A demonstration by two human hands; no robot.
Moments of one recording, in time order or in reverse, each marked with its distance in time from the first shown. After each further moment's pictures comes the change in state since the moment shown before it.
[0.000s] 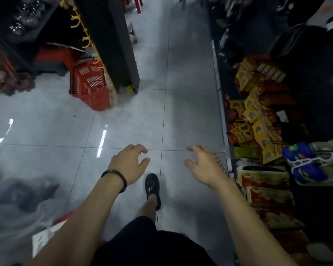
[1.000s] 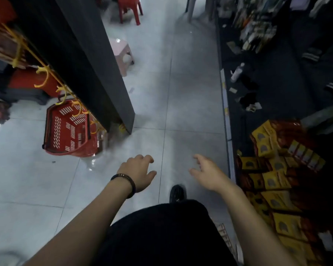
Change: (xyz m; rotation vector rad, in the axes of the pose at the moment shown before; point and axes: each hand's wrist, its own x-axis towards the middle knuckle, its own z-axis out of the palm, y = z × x) left_hand 0.574 0.047 -0.171 0.192 -0.224 -0.009; right_hand 0.563 -0.078 -0.209 0.005 -0.215 0.158
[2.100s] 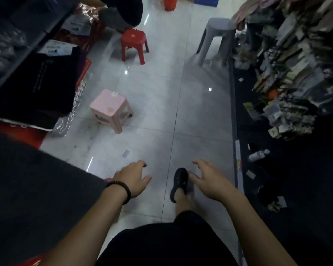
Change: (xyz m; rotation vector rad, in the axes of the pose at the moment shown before) left_hand 0.630 -0.080 -0.408 -0.210 -0.026 -0.133; right_hand 0.597 -0.294 -0.391 -0.252 0.016 -0.100
